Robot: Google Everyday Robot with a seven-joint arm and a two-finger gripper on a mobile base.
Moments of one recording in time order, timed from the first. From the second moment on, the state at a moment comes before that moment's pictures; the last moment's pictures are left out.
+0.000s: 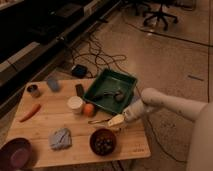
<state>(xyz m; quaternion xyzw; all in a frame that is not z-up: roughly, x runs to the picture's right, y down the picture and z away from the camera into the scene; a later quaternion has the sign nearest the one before) 0.053 0.202 0.800 -0.54 -0.08 0.56 0.63</state>
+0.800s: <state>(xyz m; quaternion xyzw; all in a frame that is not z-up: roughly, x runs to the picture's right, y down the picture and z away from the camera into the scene) 0.026 0.205 0.787 -0.57 -0.05 0.56 0.60</state>
